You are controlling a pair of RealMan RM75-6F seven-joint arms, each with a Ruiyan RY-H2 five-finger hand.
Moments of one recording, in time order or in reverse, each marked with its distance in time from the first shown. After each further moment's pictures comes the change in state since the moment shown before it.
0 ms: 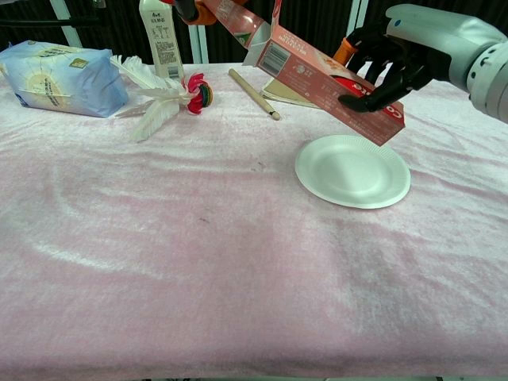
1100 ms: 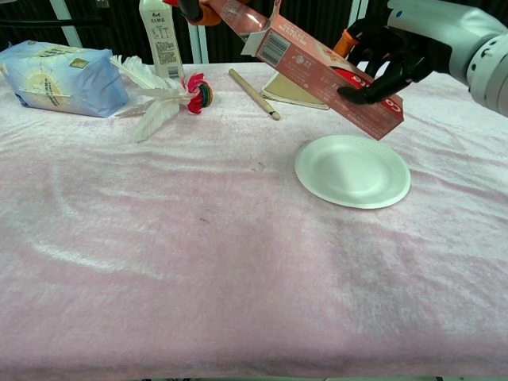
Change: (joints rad) left arm -0.011 -0.004 0.005 -0.008 -0.008 0.009 -0.004; right arm 0.005 -0.002 0.015 -0.009 0.010 0.015 0.004
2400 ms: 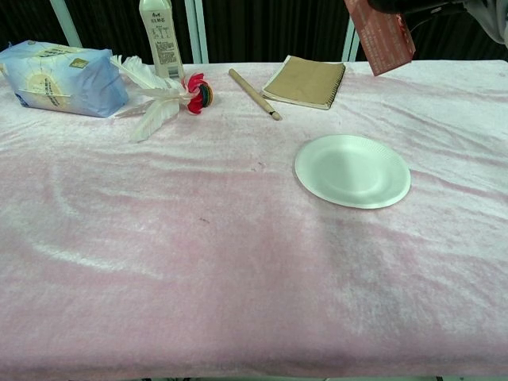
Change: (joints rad) left arm -0.147 -0.001 -0.119 -0.067 0.013 0.009 0.125; right arm -0.074 -0.066 0.151 -0.024 -0.008 0.134 0.305
